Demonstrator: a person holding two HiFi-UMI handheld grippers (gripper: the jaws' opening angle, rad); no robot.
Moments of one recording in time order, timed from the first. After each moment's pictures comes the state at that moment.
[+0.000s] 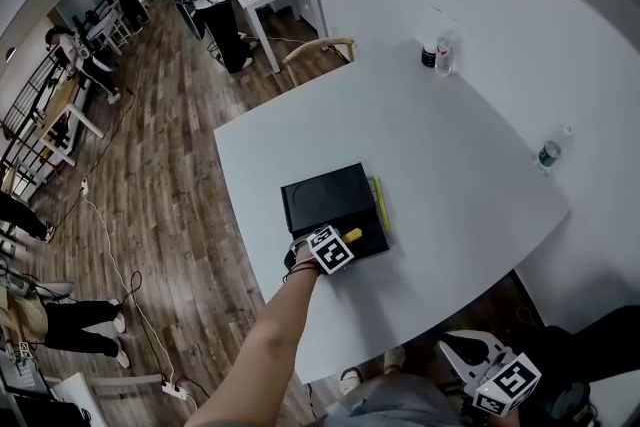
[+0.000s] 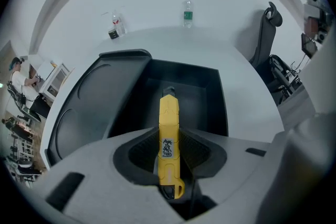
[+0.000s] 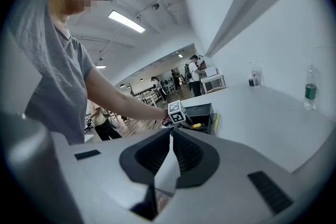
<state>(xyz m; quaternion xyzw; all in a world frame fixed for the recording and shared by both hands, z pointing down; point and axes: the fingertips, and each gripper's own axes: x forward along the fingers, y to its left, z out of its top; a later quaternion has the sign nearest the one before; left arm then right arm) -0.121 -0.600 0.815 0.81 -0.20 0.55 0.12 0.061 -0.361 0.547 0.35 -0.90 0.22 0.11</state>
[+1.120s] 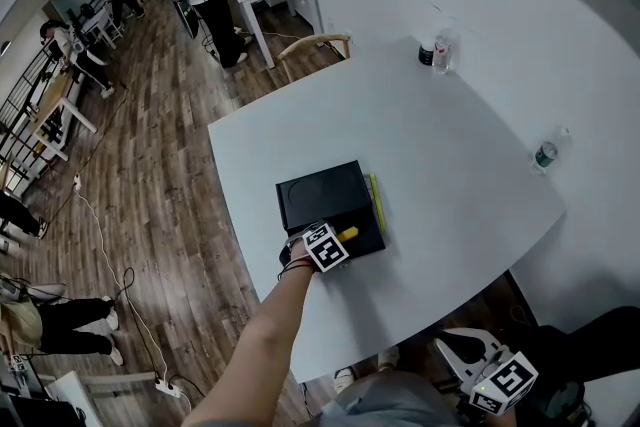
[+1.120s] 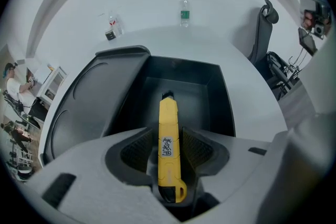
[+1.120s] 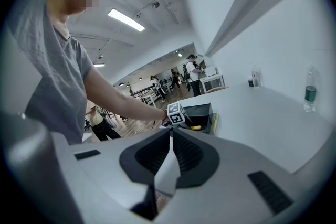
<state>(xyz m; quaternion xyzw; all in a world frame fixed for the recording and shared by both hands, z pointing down) -0.121 -0.604 0.825 0.81 -0.18 0.54 0.11 0.059 -0.368 0.548 0.35 -0.90 0.22 0.12</state>
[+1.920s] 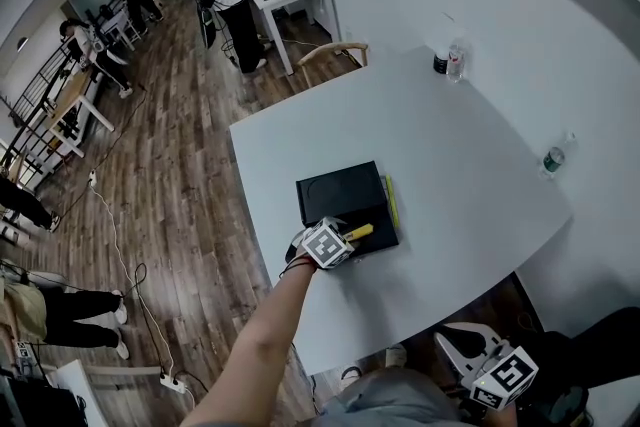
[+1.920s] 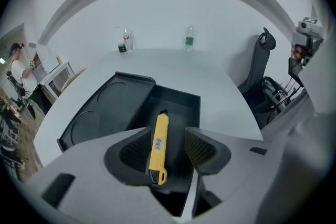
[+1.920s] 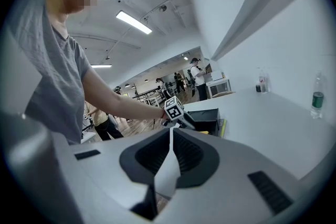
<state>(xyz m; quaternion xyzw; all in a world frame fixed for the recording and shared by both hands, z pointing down) -0.125 -0.595 0.744 0.85 -0.23 0.46 0.14 0.041 -0.361 0.532 0.33 -0.92 0.20 0.10</state>
